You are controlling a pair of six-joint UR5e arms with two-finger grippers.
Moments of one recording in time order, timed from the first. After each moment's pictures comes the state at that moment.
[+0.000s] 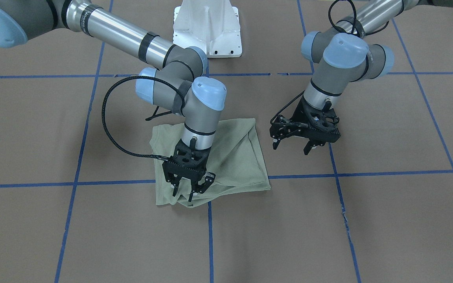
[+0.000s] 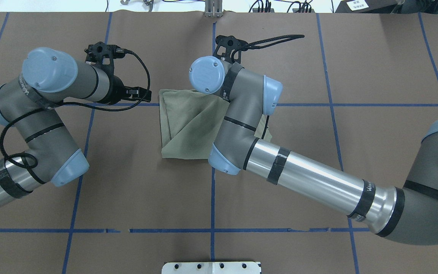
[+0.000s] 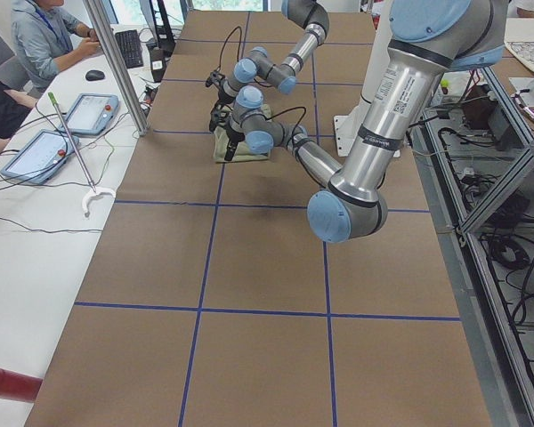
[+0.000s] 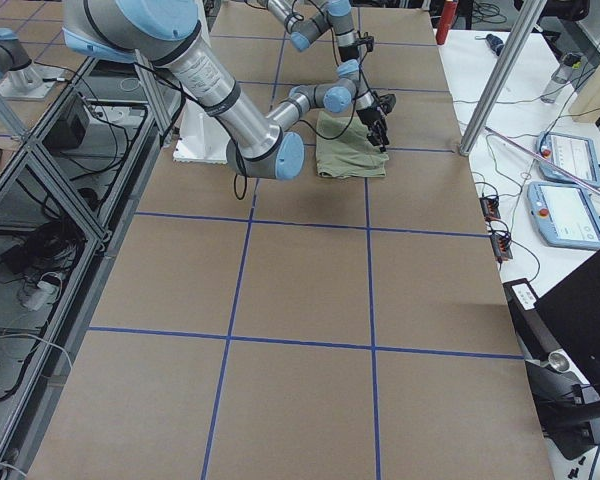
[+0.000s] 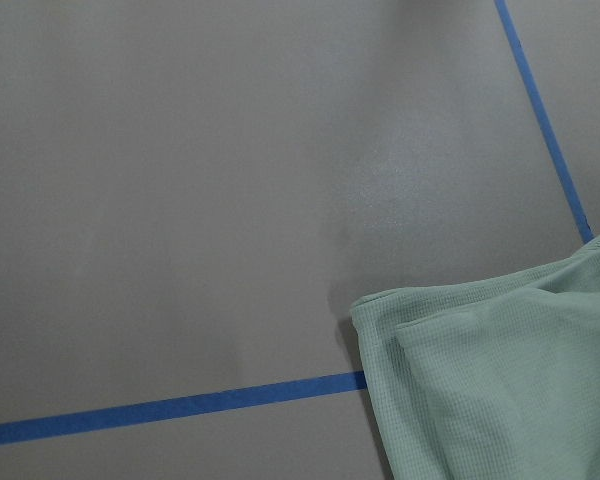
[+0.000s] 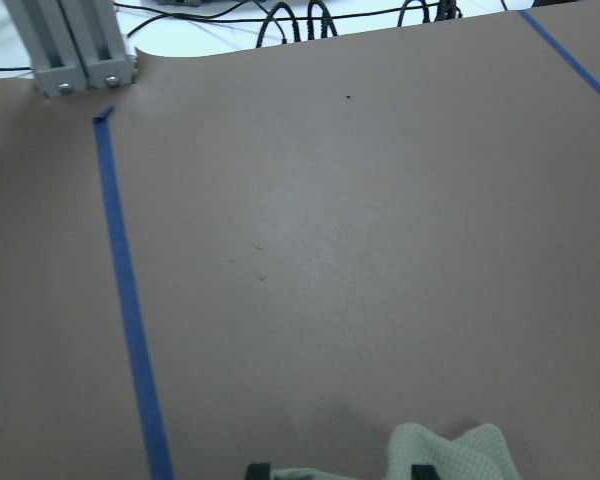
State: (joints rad) left arm -0.73 -2.03 -1.66 -2.05 -1.86 -1.05; right arm 0.58 -0.56 1.13 -1.45 1.36 1.45
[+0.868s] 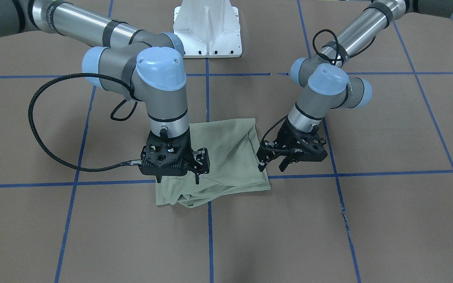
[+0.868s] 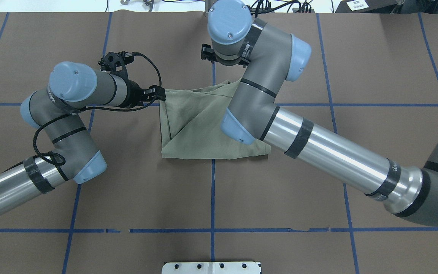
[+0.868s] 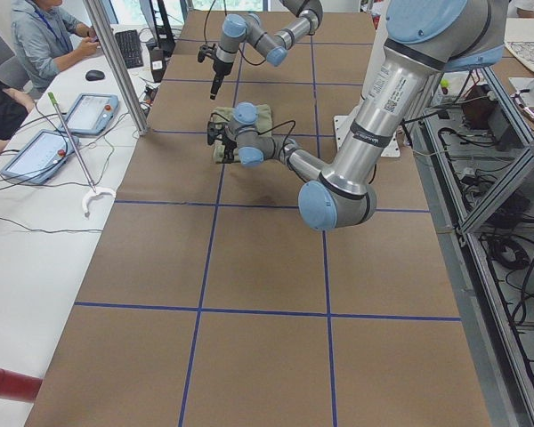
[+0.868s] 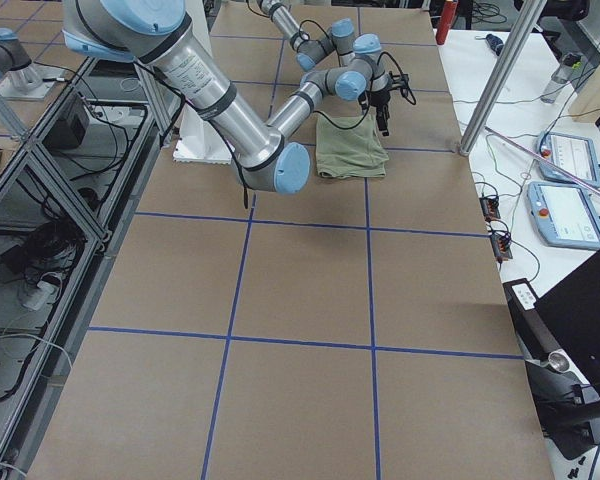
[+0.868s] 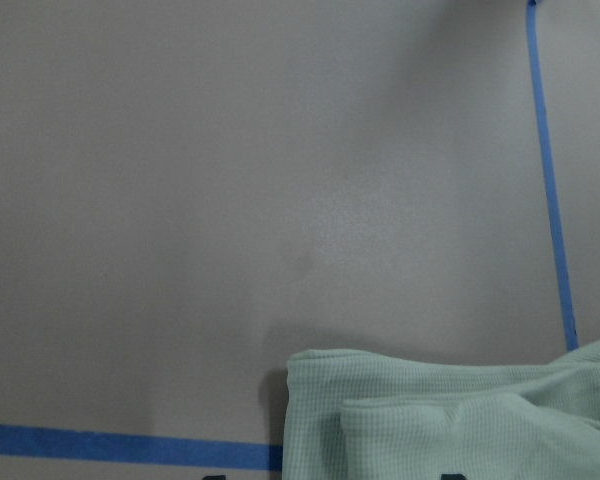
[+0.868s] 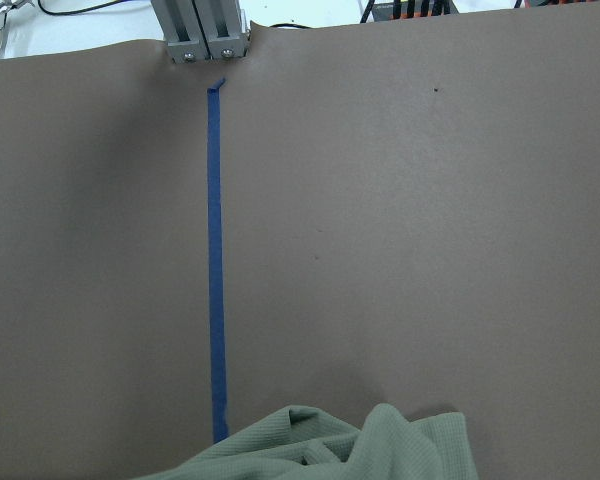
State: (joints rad) left arm -0.70 -2.13 -1.38 -2.36 -1.81 -1.38; right arm 0.72 -0.68 1.40 -1.45 1.72 1.16
